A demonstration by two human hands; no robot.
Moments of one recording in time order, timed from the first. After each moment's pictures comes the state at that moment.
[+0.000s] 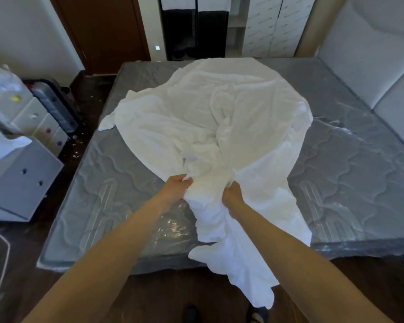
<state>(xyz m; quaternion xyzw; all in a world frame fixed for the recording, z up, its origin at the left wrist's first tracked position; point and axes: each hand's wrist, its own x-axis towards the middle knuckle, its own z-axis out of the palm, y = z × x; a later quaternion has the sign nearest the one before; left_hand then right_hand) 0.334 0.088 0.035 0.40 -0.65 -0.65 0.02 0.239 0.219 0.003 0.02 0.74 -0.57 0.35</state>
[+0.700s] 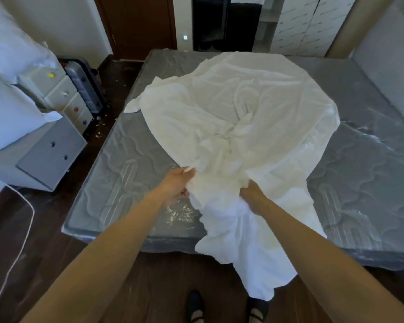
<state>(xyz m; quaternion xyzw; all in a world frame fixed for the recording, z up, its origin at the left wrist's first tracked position) 0.404 0.068 0.032 0.41 -0.59 -0.69 0.05 0.246 0.230 -0.028 -0.07 0.77 -0.48 0.41</state>
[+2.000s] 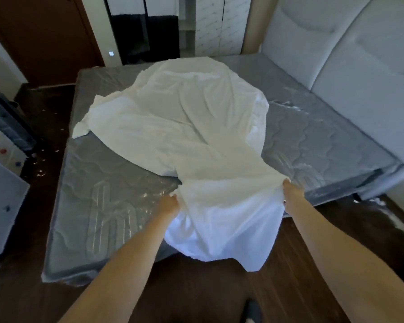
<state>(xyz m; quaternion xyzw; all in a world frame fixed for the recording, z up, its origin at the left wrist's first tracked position) 0.473 0.091 -0.002 0.46 -0.75 -0.47 -0.08 0.315 0.375 0.007 0.26 0.79 -0.53 0.13</state>
